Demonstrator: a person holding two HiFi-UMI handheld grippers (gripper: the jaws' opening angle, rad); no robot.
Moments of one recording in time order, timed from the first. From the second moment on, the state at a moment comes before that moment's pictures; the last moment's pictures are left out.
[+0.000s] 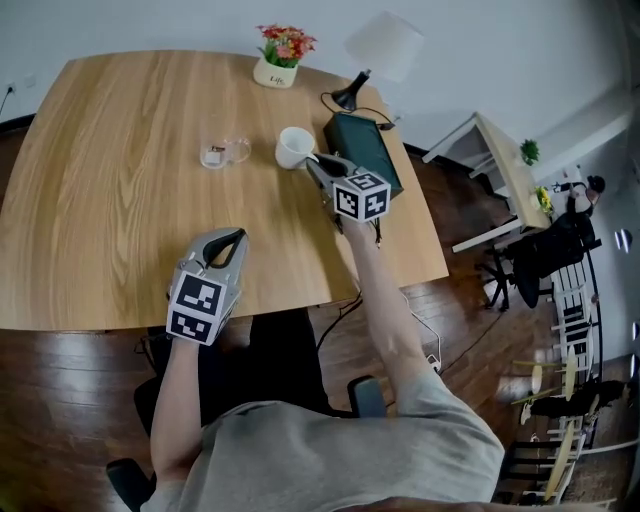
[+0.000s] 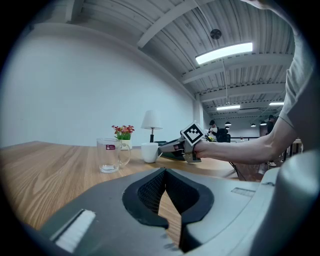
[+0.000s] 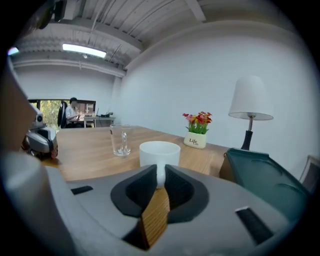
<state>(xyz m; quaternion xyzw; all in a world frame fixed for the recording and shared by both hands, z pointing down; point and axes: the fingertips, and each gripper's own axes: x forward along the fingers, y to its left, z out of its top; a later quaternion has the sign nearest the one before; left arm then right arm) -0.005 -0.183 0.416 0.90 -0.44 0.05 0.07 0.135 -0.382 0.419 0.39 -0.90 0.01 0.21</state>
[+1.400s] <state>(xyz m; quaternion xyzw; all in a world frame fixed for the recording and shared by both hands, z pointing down) -0.003 -0.184 0.416 0.89 -0.44 0.06 0.06 0.328 -0.435 0.332 0.57 -0.80 0.04 0.18</state>
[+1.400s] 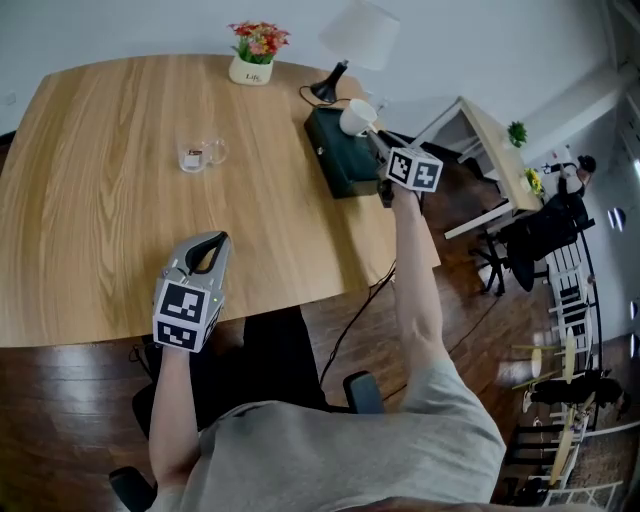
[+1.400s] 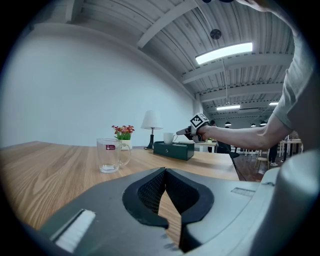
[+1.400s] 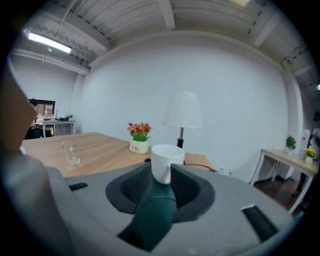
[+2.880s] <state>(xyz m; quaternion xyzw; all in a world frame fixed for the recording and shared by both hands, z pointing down) -0.005 -0.183 0.425 0.89 -0.44 0.06 0.07 -0.042 -0.340 0.412 0.21 -0.96 0.00 0.21</state>
